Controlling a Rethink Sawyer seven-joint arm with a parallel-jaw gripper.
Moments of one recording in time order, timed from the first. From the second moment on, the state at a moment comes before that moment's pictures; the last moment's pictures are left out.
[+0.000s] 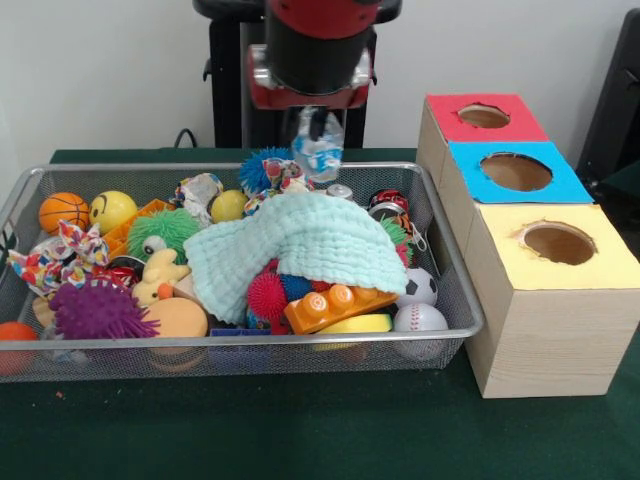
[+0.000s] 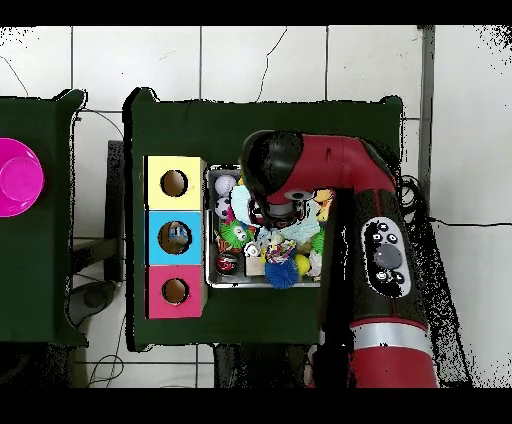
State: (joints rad) arm -0.30 -0.56 0.14 1.26 -0.27 1.38 1.55
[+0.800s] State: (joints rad) arm -0.07 -0.56 0.12 1.27 -0.03 1.38 1.69
